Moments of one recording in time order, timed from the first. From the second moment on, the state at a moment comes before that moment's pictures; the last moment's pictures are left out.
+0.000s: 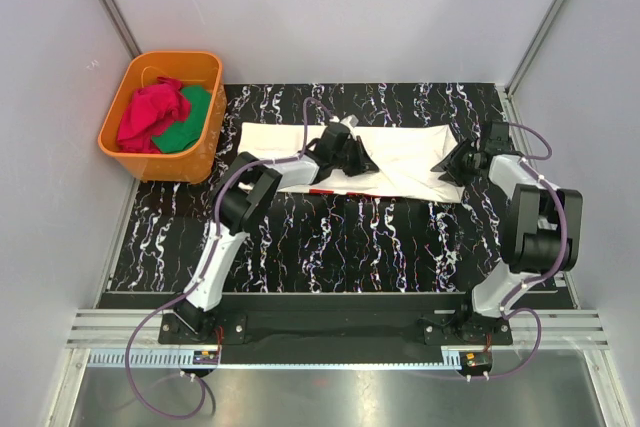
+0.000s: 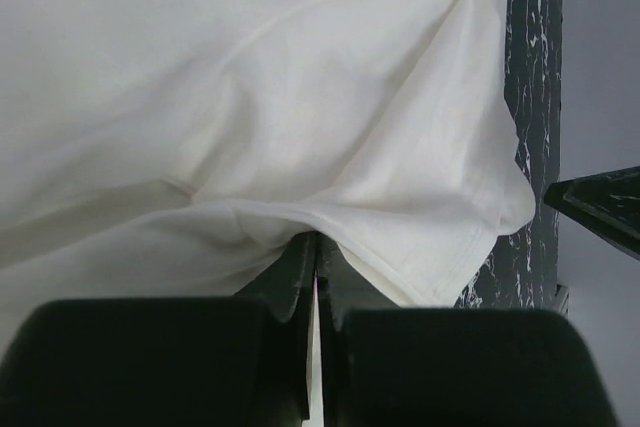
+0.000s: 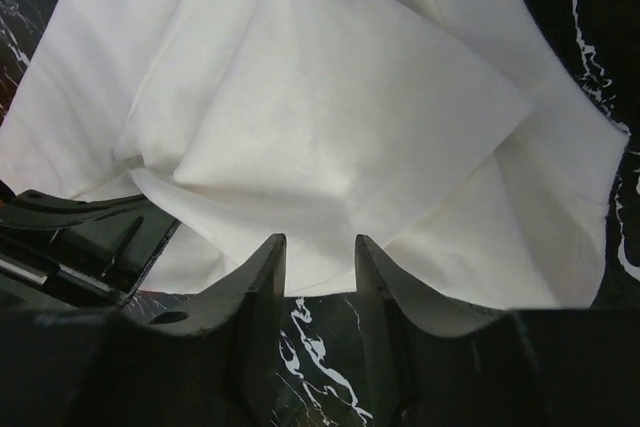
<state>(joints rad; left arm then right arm) -0.65 2.35 1.60 0.19 0.33 -0.83 -0.14 1.66 1.04 -0.31 -0.32 0.64</state>
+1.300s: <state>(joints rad) -0.63 2.28 1.67 -0.18 0.30 -1.21 -0.19 2.13 1.56 -0.40 -0.49 0.36</state>
